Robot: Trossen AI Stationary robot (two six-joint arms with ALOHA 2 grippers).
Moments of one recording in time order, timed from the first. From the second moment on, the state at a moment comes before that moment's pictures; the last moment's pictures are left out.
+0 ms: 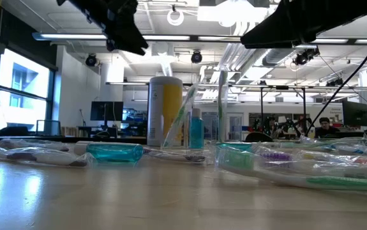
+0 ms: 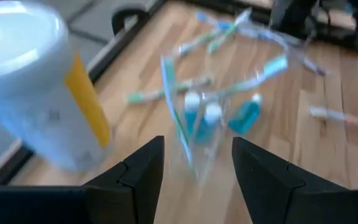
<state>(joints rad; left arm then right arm) 0.31 1.09 0.98 -0.41 -0.03 -0.10 0.51 1.36 0.60 0.39 0.89 0.09</state>
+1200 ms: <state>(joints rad) -0.25 1.02 0.79 -0.64 -0.53 -0.45 0.50 1.36 0.60 0.13 0.42 0.34</state>
